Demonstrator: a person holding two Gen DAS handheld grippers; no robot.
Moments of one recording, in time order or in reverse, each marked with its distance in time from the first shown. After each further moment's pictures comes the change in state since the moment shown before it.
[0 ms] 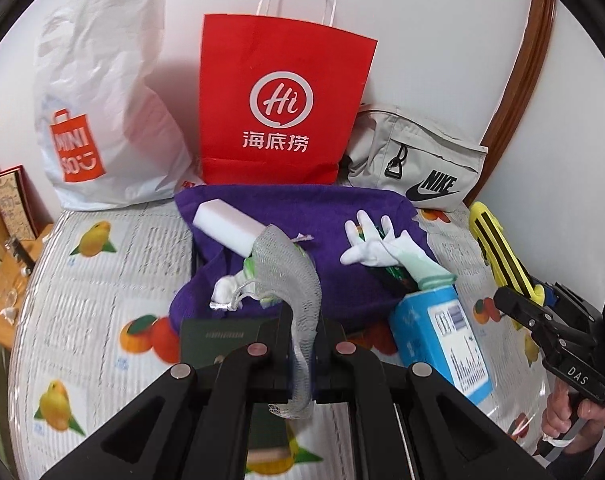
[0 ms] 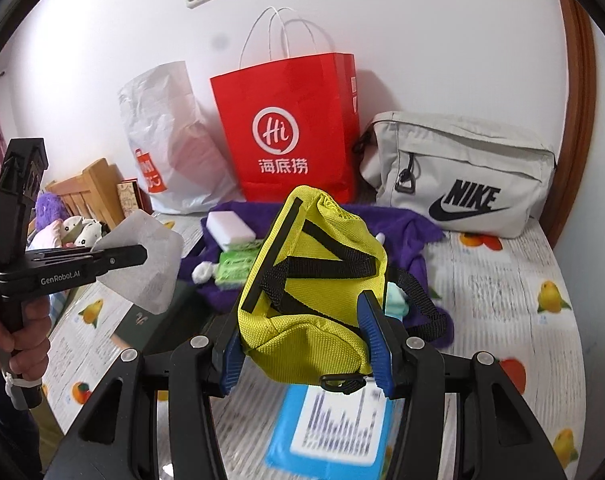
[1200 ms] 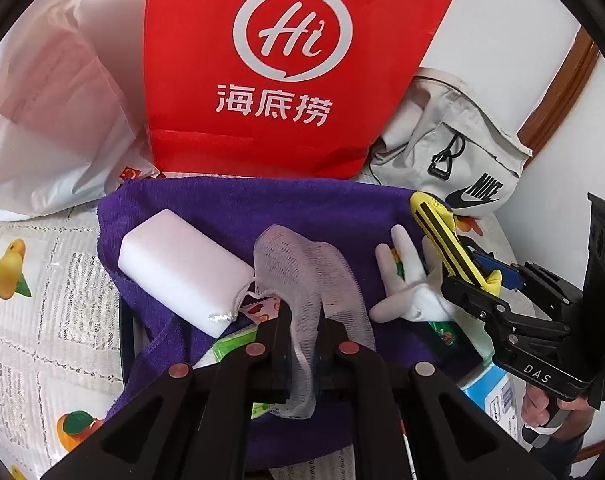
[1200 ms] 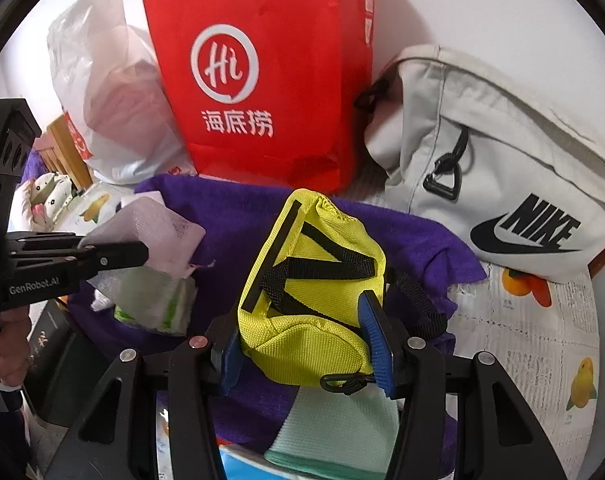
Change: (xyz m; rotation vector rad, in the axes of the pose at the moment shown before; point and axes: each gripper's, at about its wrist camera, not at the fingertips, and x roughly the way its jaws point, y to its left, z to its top) left arm 0.142 0.021 0.056 -0.051 0.145 -0.073; right arm 0.168 -0.036 0.050 -0.087 0.196 -0.028
